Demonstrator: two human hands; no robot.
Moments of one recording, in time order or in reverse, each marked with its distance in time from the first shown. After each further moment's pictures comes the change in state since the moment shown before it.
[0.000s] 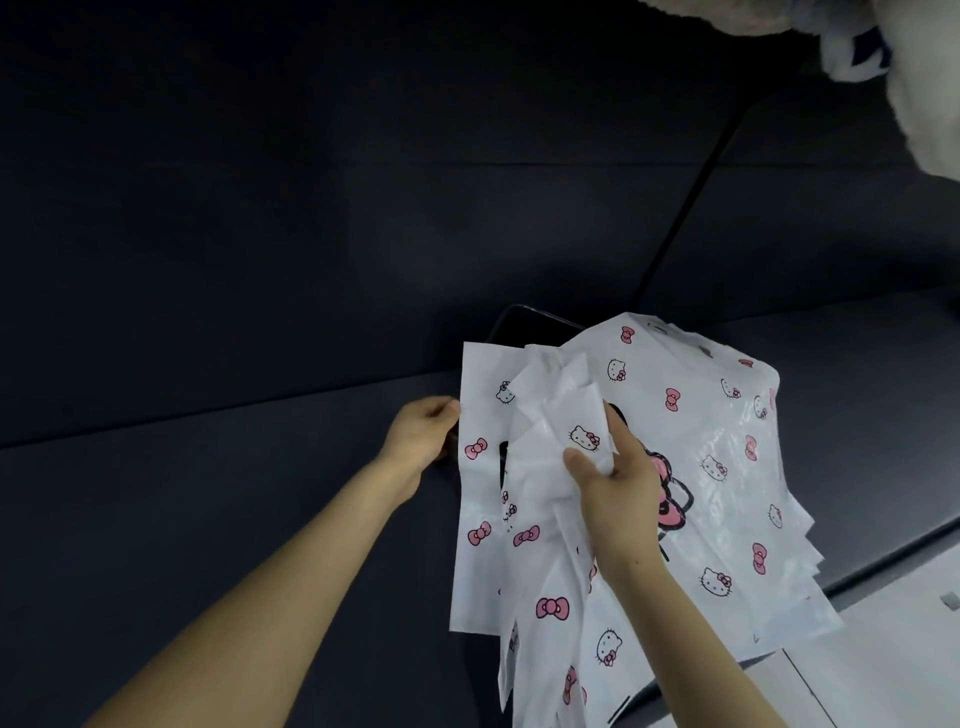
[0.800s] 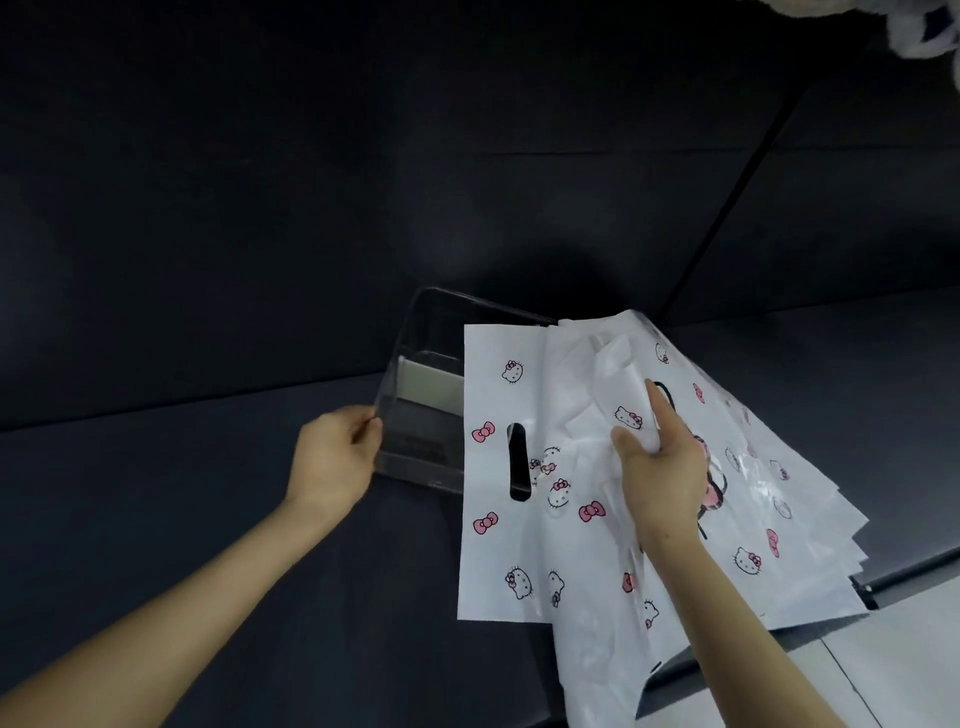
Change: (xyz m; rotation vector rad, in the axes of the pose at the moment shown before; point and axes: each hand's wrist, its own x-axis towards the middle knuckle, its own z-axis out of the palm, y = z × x) left_hand -0.061 -0.025 -0.100 0.401 0.323 0.265; right_hand 0.002 -0.005 0.000 -0.119 0.138 -0.049
